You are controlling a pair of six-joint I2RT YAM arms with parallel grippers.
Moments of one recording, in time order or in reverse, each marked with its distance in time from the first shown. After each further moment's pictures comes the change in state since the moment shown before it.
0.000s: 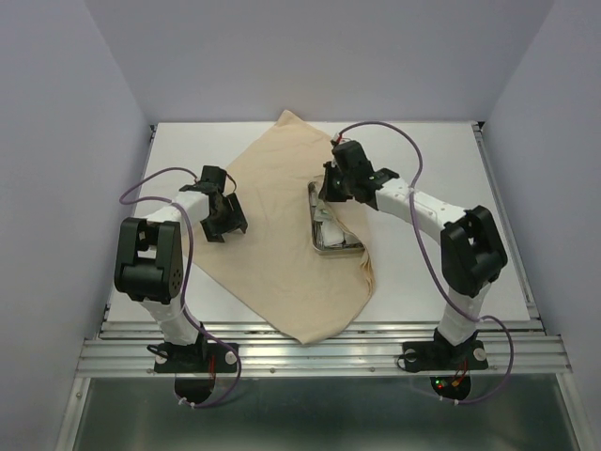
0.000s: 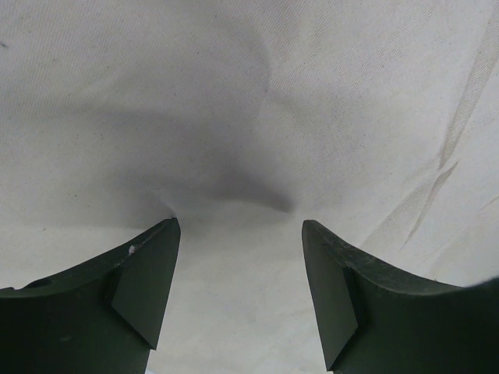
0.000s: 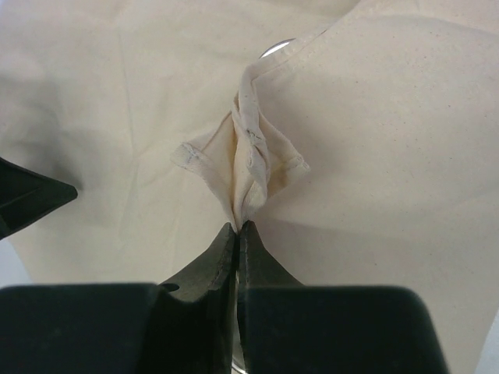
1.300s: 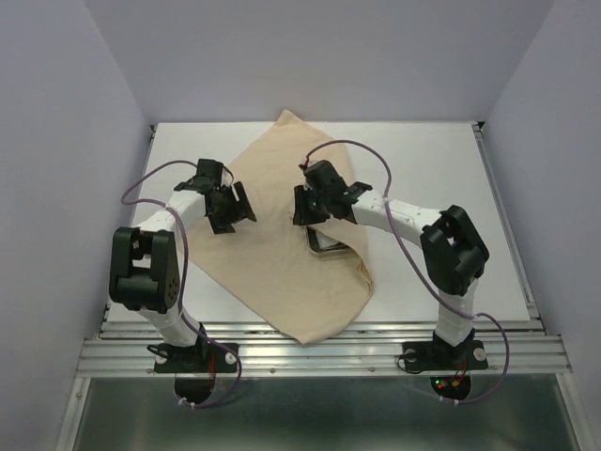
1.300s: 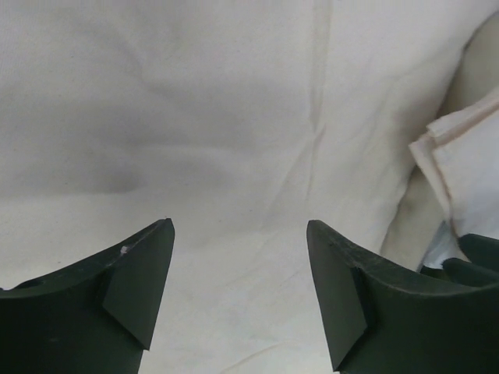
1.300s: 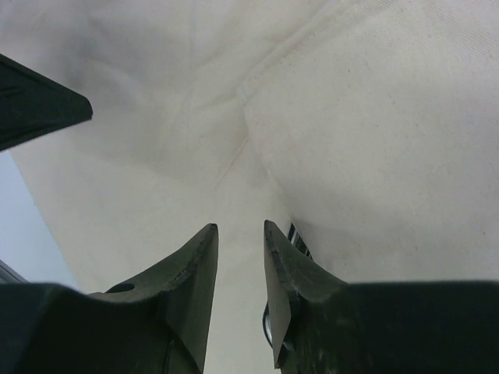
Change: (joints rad) left arm 0.000 -0.063 0.014 0.027 0.181 -0.011; right arm 0.154 0.107 0.033 -0.027 -0.043 -0.014
